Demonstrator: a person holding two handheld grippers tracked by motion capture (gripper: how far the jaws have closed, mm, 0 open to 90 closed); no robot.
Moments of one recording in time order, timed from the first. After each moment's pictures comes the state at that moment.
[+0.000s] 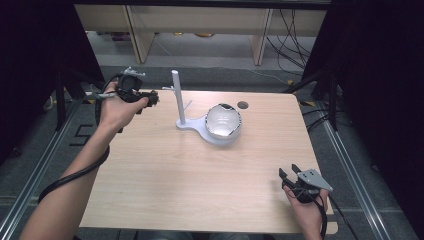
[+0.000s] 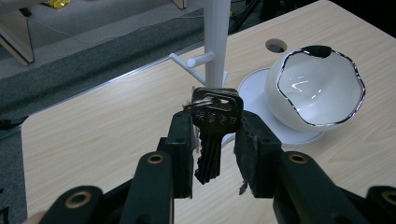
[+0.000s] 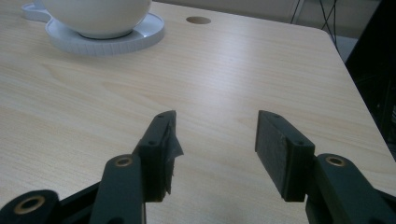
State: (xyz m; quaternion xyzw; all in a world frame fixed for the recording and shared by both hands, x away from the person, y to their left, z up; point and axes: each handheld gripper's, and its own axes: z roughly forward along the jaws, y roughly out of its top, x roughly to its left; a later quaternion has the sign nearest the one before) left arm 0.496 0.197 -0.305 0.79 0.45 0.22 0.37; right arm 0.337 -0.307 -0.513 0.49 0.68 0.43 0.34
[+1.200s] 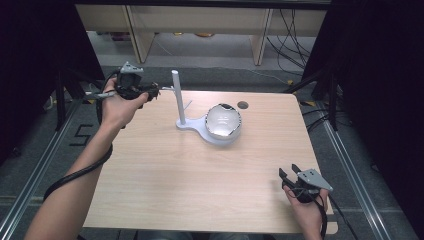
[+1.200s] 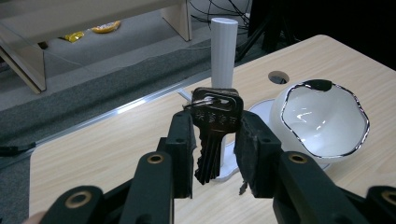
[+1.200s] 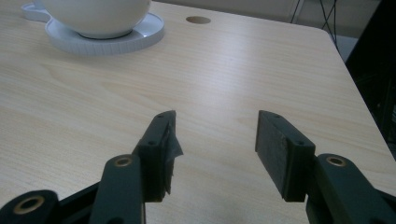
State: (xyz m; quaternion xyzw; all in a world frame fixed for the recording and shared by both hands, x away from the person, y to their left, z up) left arm 0.500 0.200 -0.299 0.76 0.43 0.26 0.41; right arm 0.337 -0.307 -0.513 0.49 0.68 0.43 0.34
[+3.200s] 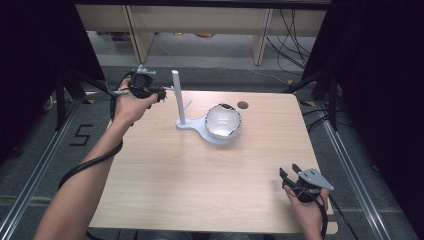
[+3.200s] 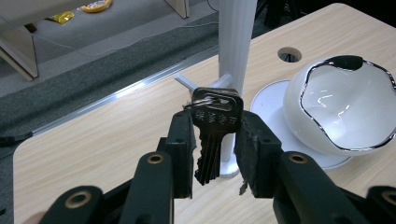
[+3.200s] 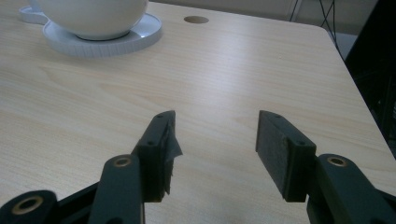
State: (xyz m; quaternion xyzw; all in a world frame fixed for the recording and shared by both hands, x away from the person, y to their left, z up) left arm 0.536 0.184 -0.326 0.79 0.43 0.24 0.37; right arm 0.339 -0.310 -0.513 0.49 0.68 0.43 0.34
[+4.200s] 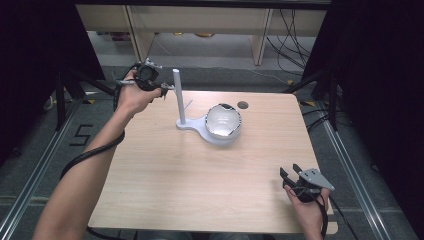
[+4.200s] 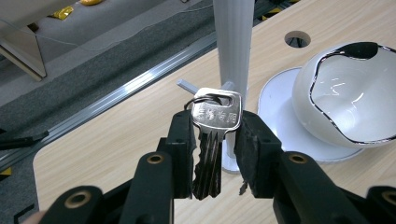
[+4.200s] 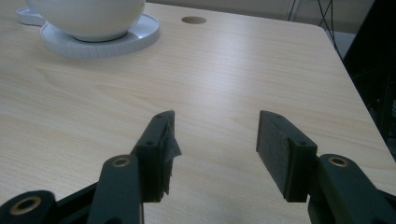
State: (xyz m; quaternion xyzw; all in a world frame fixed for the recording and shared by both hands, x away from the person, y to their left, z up) left arm 0.552 0.170 -0.315 0.81 0.42 0.25 0.33; right arm 0.339 -0.311 -0.513 0.50 0.67 0.43 0.34
